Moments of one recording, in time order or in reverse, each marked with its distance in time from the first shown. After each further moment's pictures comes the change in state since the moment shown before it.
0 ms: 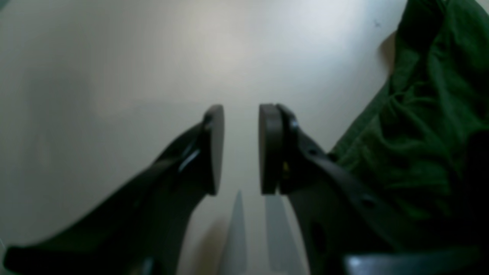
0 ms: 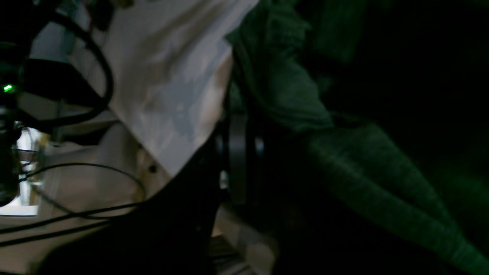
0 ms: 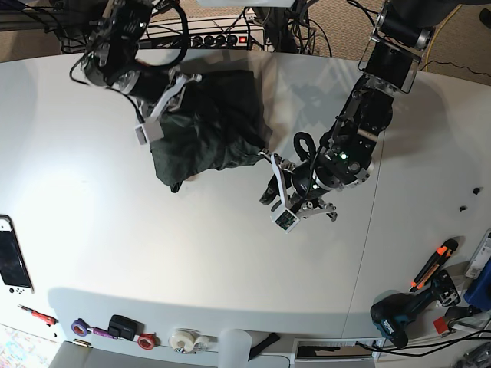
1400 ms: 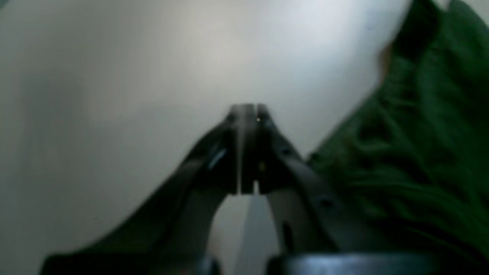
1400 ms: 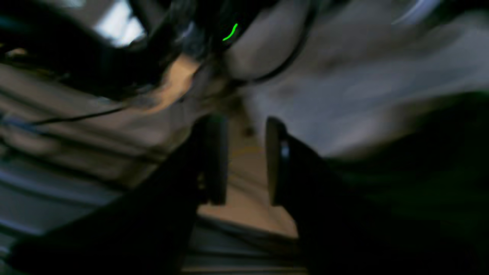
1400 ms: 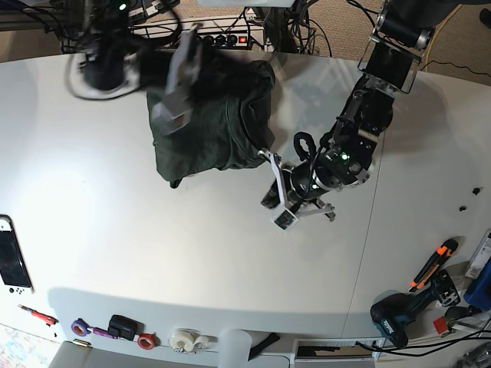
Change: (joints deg) left arm -0.3 -0.2 0.0 0.5 -2.7 -3.2 0.2; right arm -1.6 15.7 -14.5 15.1 17.7 0.1 0.2
